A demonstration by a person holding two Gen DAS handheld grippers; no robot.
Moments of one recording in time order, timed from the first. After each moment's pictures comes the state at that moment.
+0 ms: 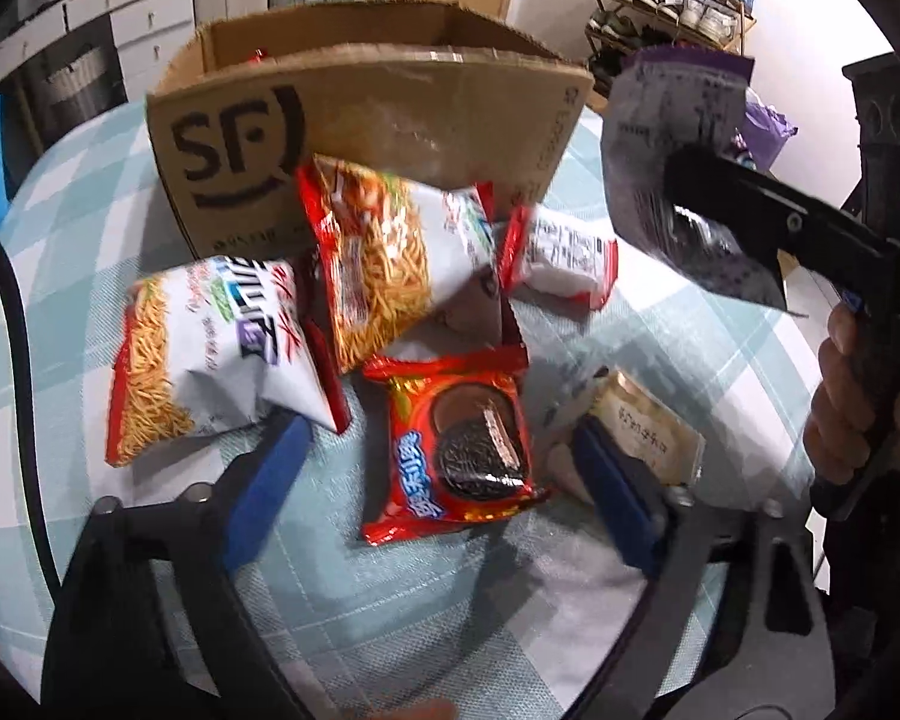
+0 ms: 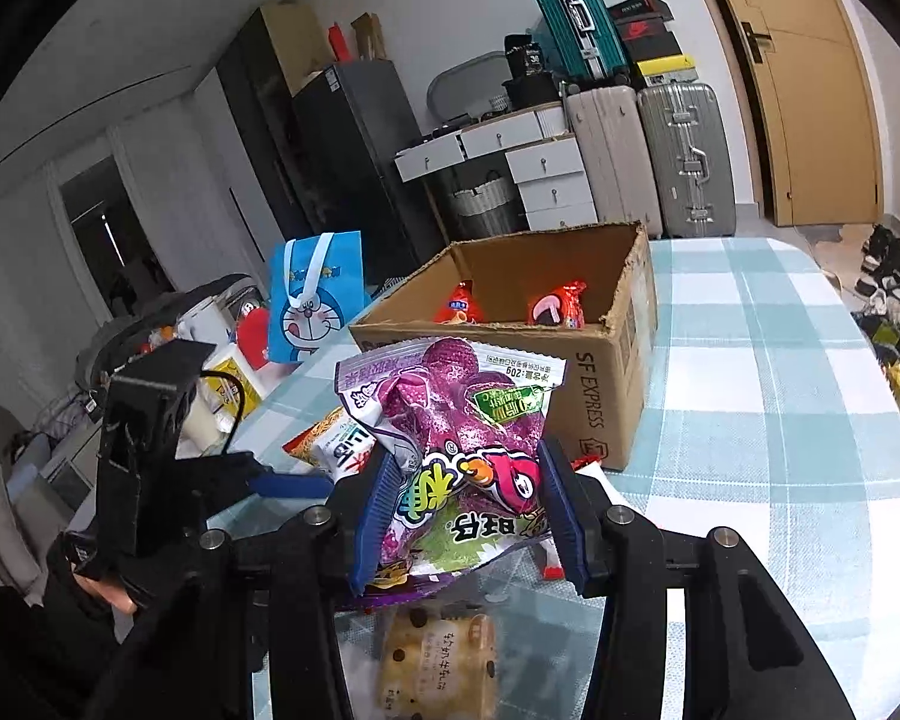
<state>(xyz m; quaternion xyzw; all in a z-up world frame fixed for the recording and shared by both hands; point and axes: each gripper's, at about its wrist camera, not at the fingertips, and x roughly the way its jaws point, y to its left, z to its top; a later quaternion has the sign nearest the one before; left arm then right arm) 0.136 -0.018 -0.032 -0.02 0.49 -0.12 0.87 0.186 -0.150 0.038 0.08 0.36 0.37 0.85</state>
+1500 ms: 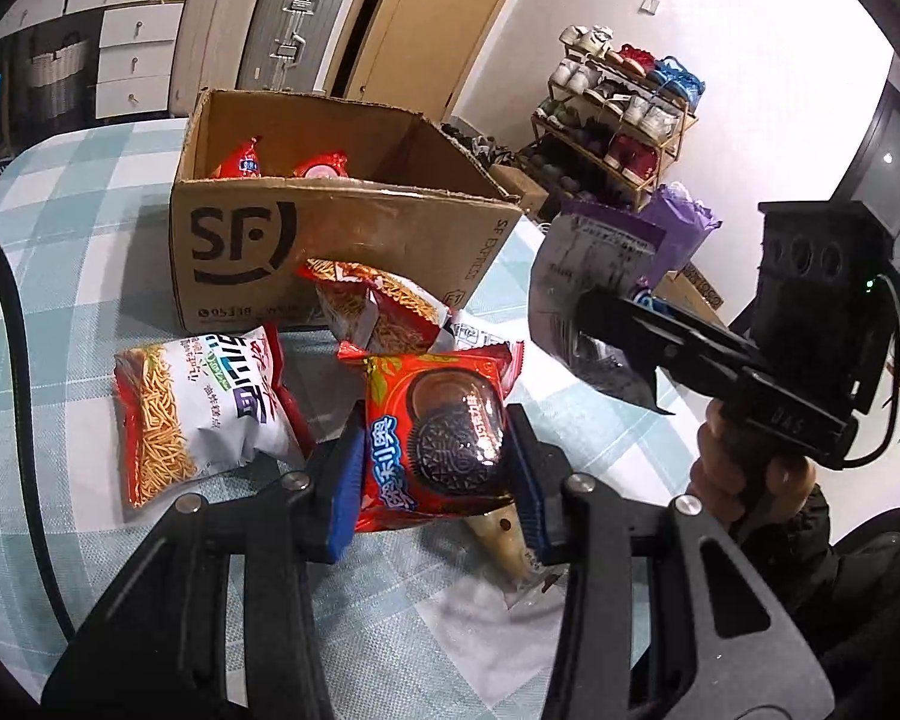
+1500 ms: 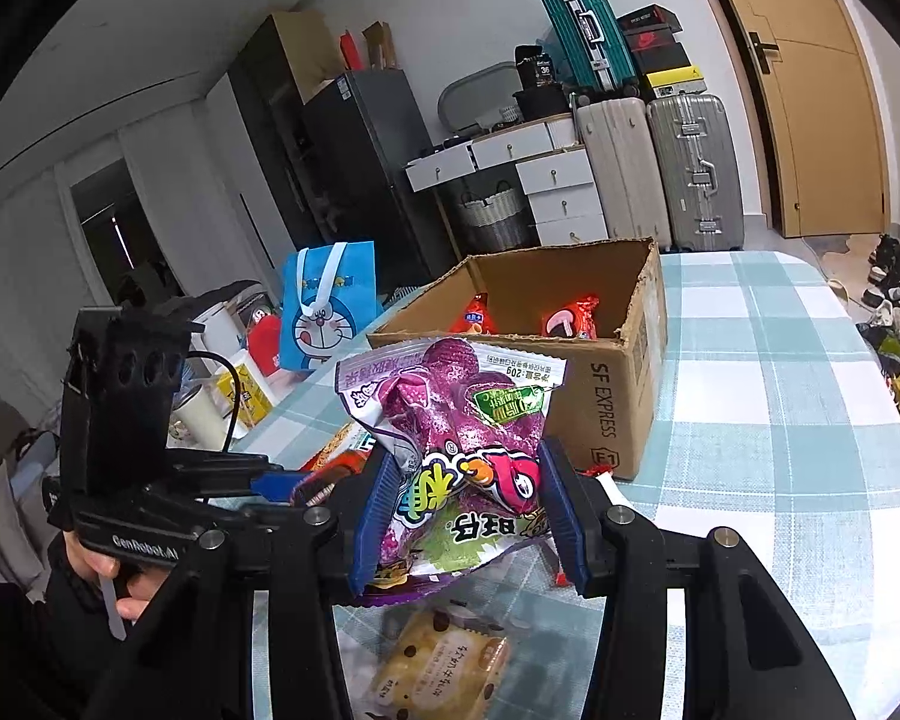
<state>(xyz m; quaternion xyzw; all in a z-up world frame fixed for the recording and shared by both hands) 0.113 0.029 0.030 -0.13 0.40 -0.20 0.89 0.179 -0.153 0.045 0.08 0.34 0.38 0.86</state>
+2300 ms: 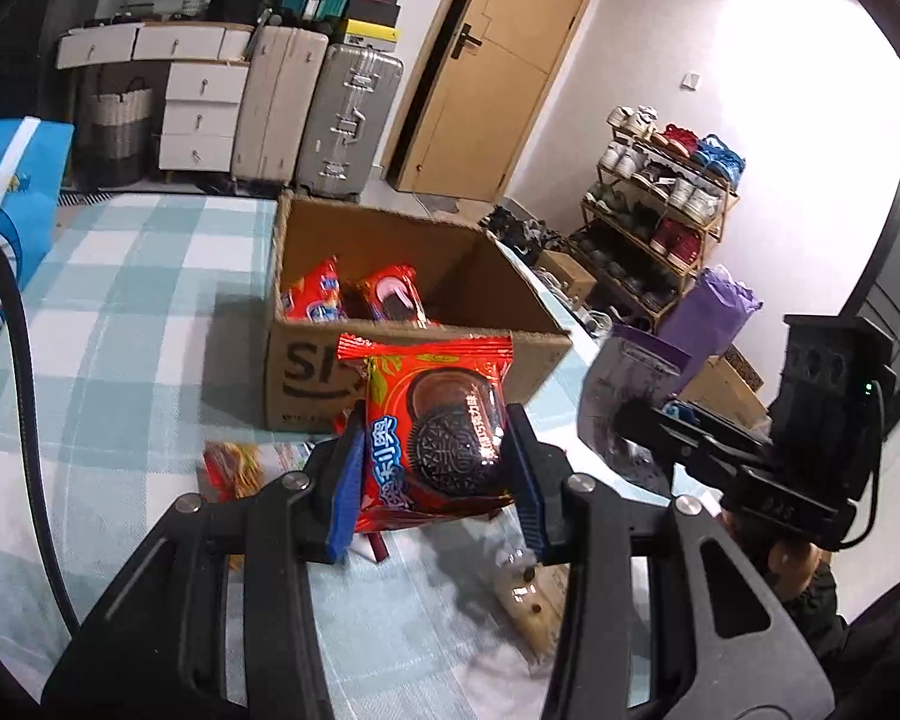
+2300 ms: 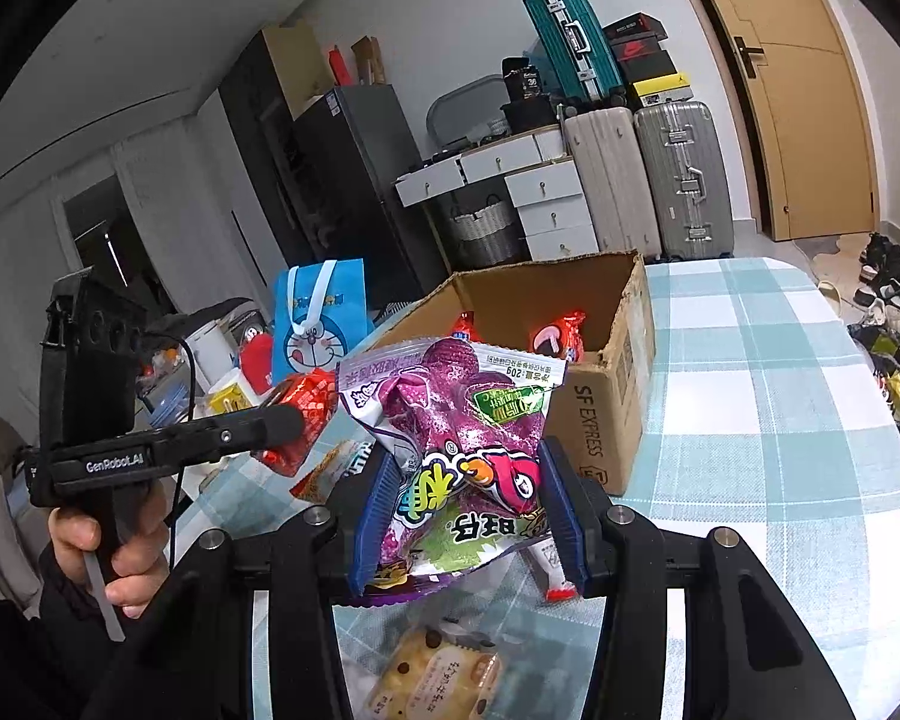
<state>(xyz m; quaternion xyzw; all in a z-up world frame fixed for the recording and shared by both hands) 0.110 0.052 0.080 -0.15 0.32 -0.11 0.93 0.183 -0.154 0.052 0.09 0.32 0.37 0.87</state>
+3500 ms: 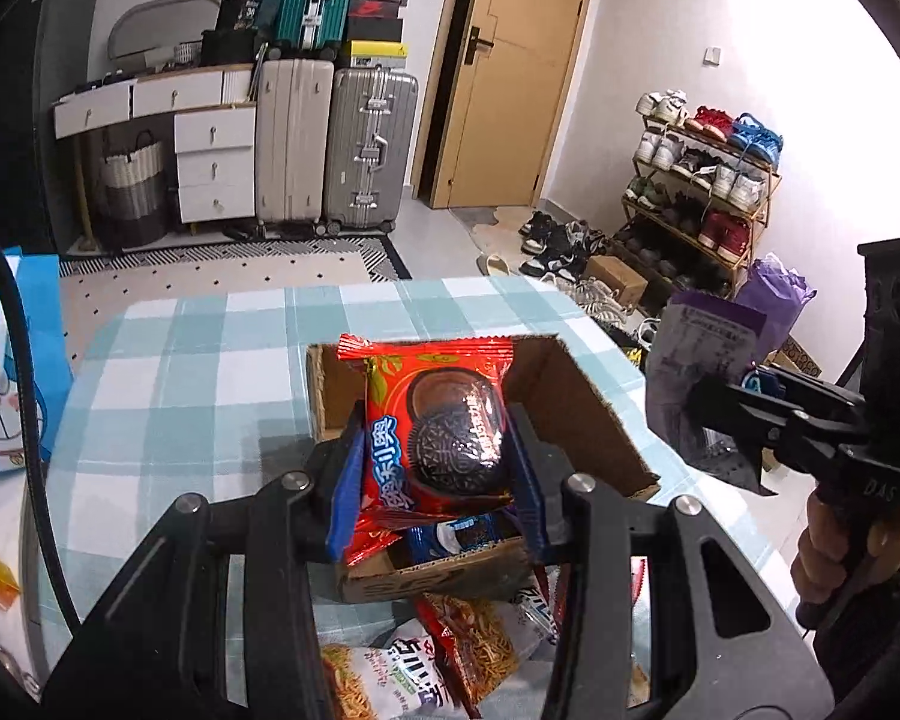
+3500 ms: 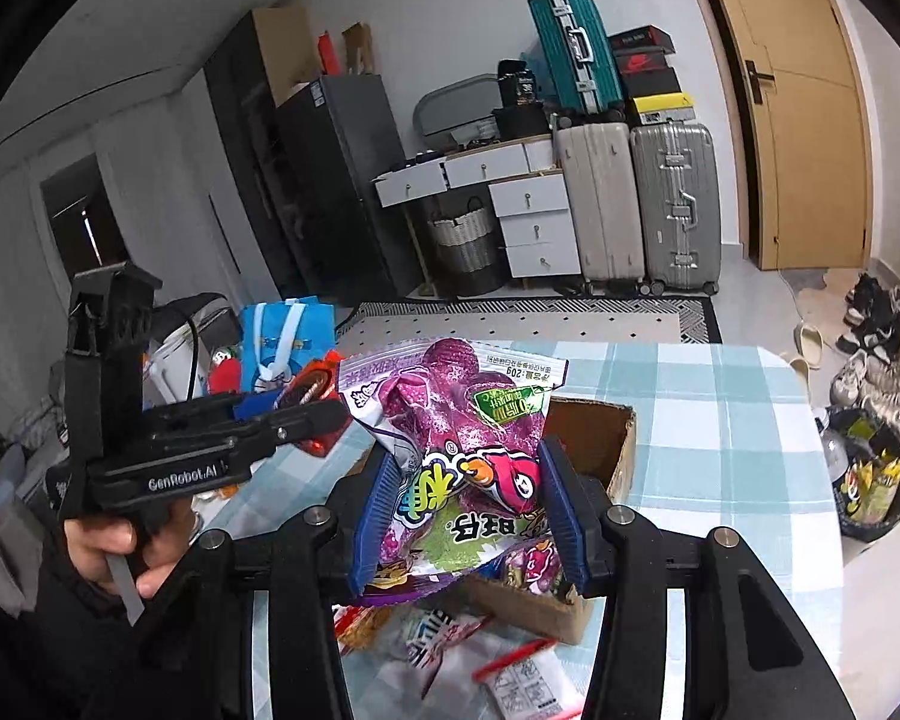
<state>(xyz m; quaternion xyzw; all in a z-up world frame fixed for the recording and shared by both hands) 0.241 0.067 0.145 -0.08 0.32 -0.06 0.94 0.270 -0.118 0.139 0.06 0.34 0.34 0.87</state>
